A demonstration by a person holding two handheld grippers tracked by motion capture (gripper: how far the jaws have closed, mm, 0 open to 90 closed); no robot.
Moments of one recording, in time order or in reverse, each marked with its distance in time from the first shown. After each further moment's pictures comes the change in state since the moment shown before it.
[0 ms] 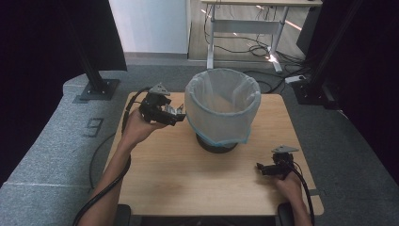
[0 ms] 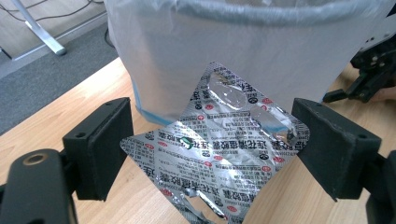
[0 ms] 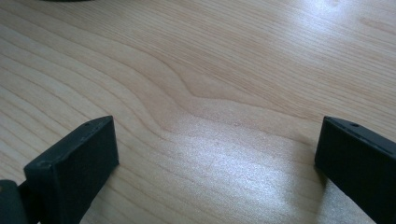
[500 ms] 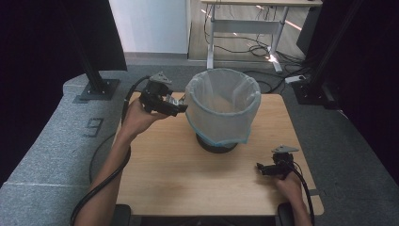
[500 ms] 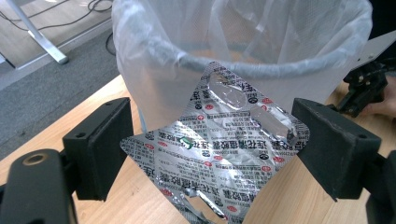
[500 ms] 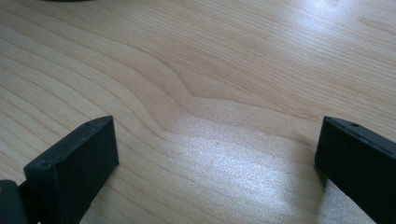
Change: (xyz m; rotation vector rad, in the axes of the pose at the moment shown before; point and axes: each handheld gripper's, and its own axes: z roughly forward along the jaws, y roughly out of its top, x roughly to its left) left arm 0.000 0.032 -0.014 -0.013 -0.002 0.013; right arm 0.000 0.000 0.000 0.000 0.001 -0.001
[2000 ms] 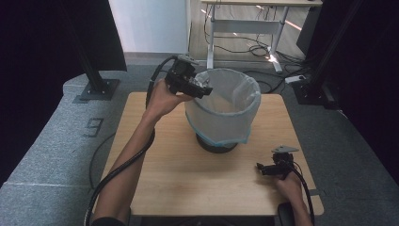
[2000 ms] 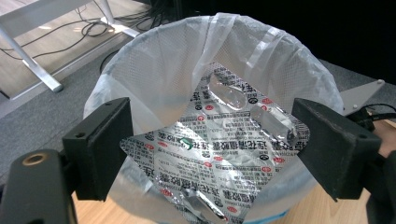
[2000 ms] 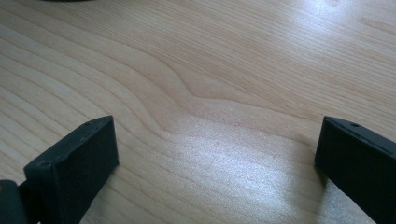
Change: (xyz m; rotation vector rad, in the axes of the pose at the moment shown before) left arm -0.020 0.075 0.035 -0.039 -0.016 0.049; right arm 0.000 0.000 0.000 0.000 0.001 0.000
